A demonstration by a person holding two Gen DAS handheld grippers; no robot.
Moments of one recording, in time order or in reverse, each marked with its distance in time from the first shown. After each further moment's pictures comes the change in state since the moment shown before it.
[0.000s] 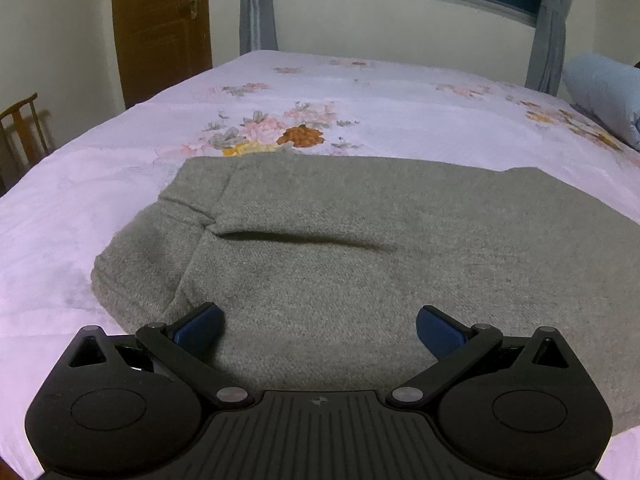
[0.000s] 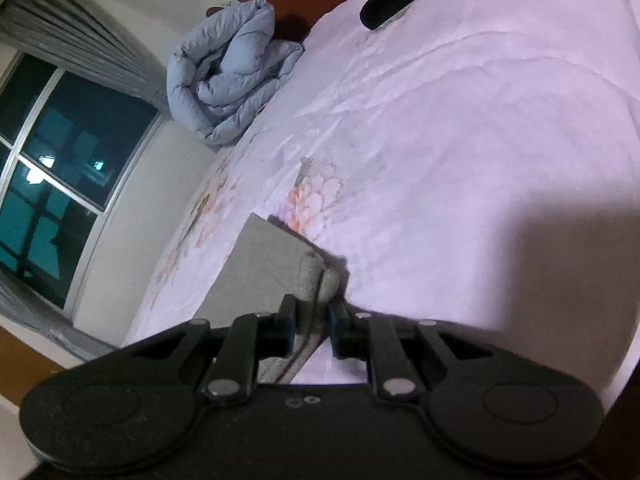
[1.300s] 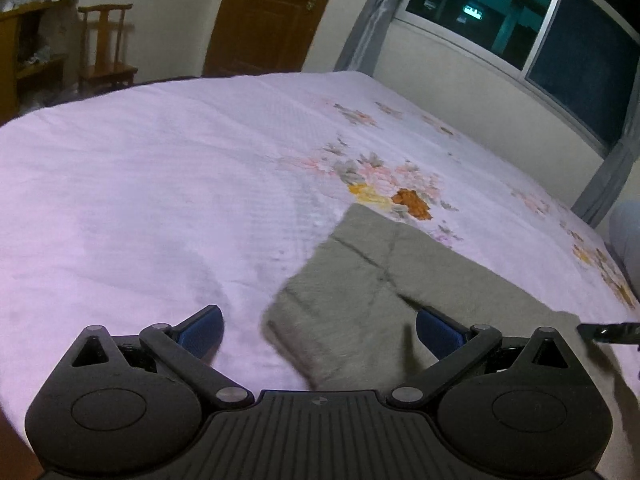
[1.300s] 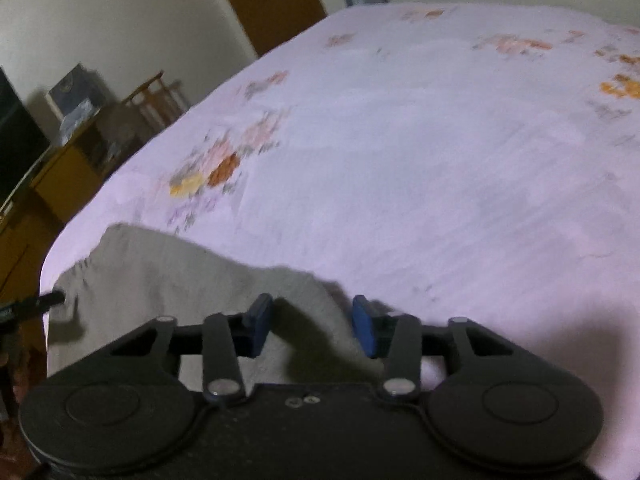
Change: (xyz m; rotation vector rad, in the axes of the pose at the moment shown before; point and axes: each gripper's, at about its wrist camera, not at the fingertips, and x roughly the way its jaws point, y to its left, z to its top) left arm -0.015 0.115 0.005 -0.430 -0.052 -0.012; right arm 0.245 0.414 -0.323 -1.115 0.899 0.471
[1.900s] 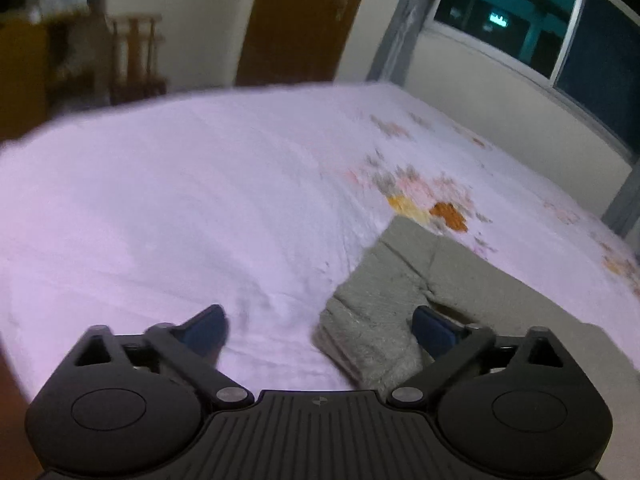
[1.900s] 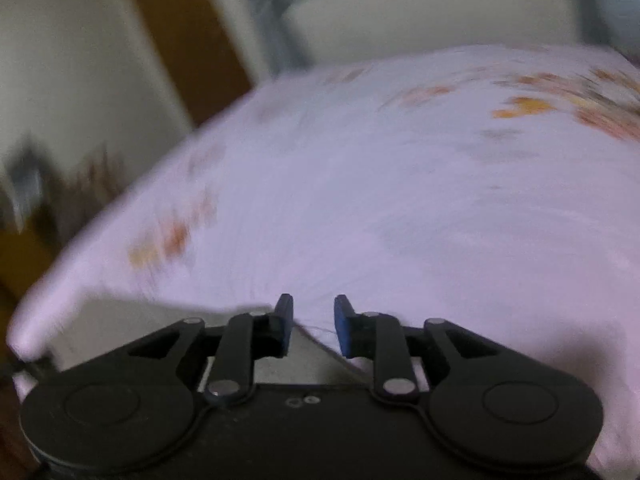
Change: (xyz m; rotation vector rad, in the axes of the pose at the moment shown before) left arm -0.021 0.007 -0.005 0.007 -0.068 0.117; right arm -0.104 -0.015 -0.045 0.218 -0.307 -0.133
